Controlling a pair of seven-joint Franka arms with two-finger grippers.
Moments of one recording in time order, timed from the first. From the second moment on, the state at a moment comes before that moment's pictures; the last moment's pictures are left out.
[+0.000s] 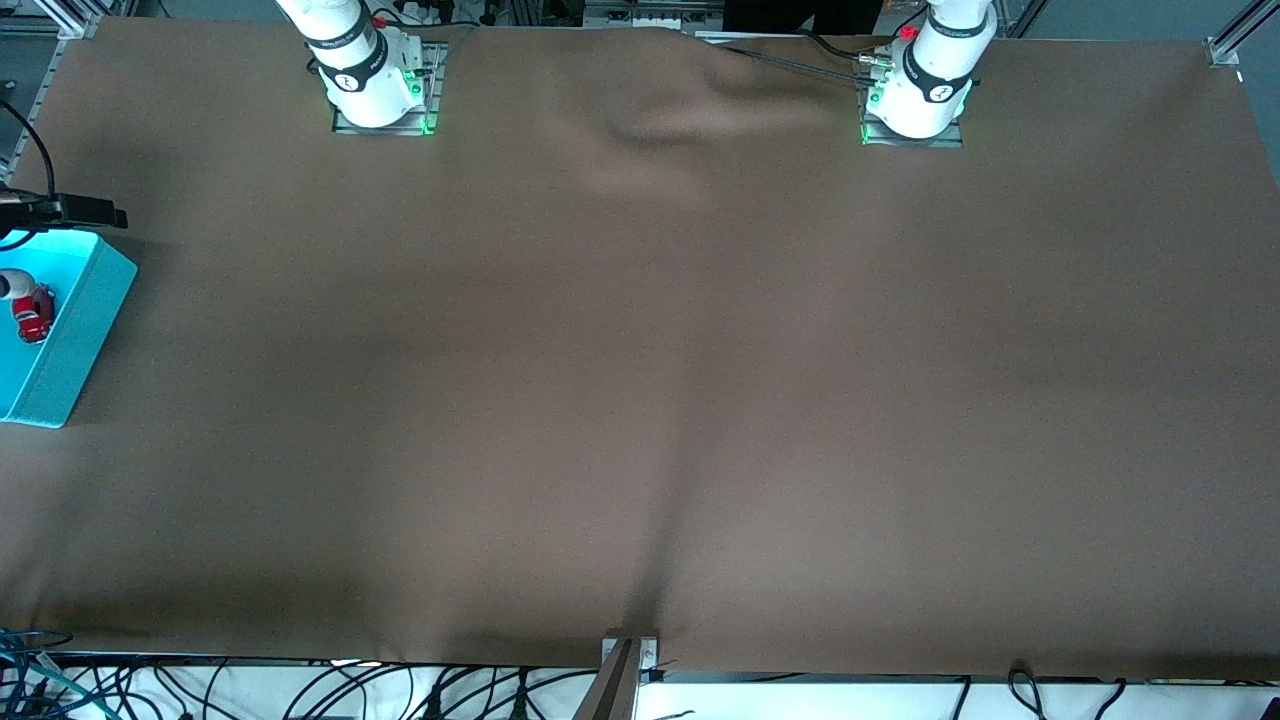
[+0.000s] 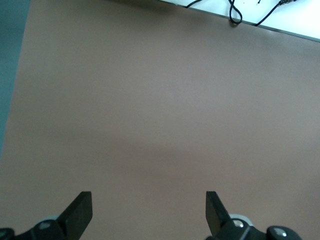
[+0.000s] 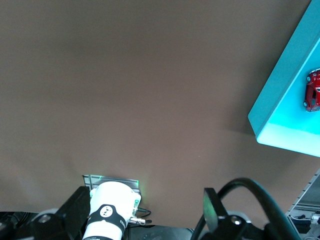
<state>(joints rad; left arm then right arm) 0.36 0.29 -0.05 -1.18 0.00 1.51 0.08 -0.69 0.22 0.60 -1.51 -0.18 1.29 -0.15</state>
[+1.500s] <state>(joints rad) 0.38 0.27 -0.05 -1.18 0.00 1.53 0.09 0.20 0.16 -0.20 -1.50 -0.06 1.31 -0.01</state>
